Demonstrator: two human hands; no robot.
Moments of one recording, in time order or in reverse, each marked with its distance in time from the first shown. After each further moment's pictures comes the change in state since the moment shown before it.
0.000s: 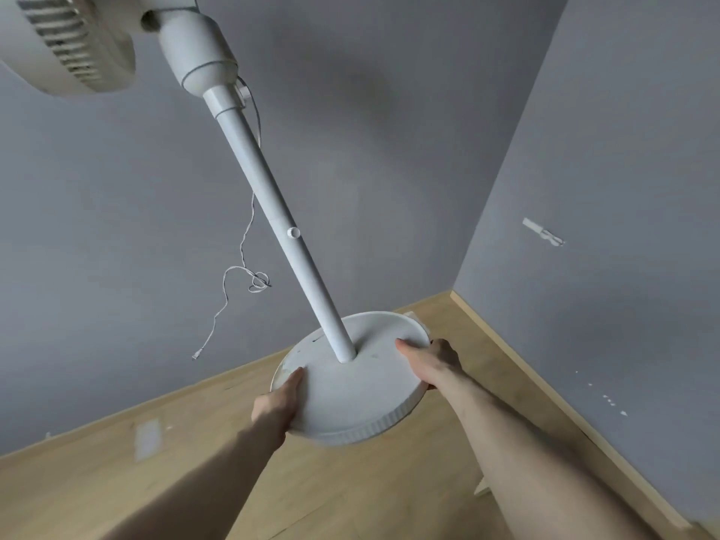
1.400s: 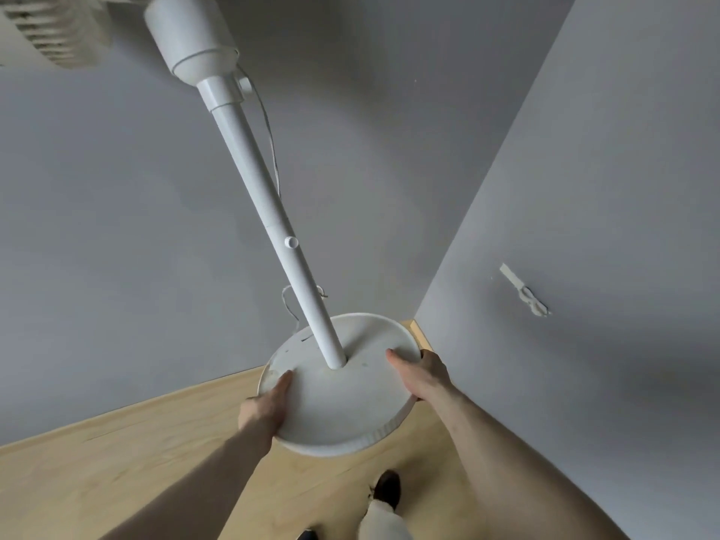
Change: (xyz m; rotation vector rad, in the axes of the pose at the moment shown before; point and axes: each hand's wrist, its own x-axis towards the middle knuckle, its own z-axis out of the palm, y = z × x) left_hand 0.178 0.195 0.509 0.073 0.078 -0.105; right_hand 0.548 -0.005 -0.235 -0.035 -0.140 -0.019
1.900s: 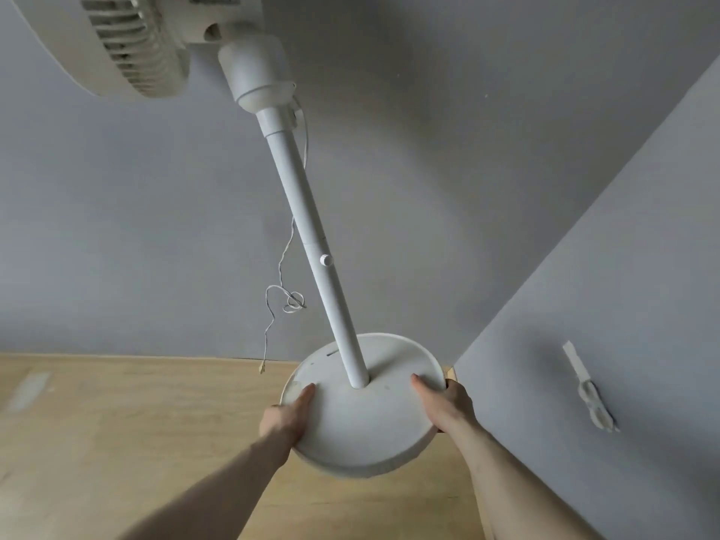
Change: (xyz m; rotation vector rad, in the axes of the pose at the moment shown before) left_hand 0.007 0.017 0.145 -0.145 0.147 -0.106; right_hand 0.164 0.017 -0.068 -0.103 -0.129 -0.078
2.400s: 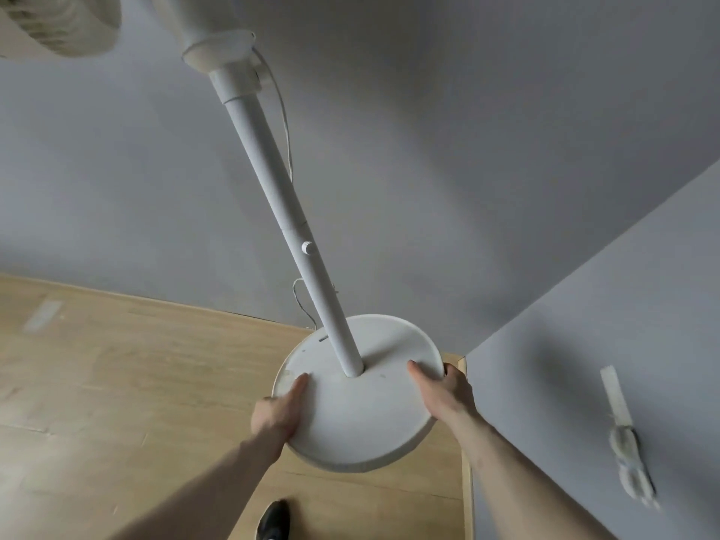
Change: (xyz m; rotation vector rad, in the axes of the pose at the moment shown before) left_hand 0.056 -0.007 0.148 -0.071 0.178 -0.095; right_hand 0.183 0.032 -0.028 -0.090 -0.132 -0.093
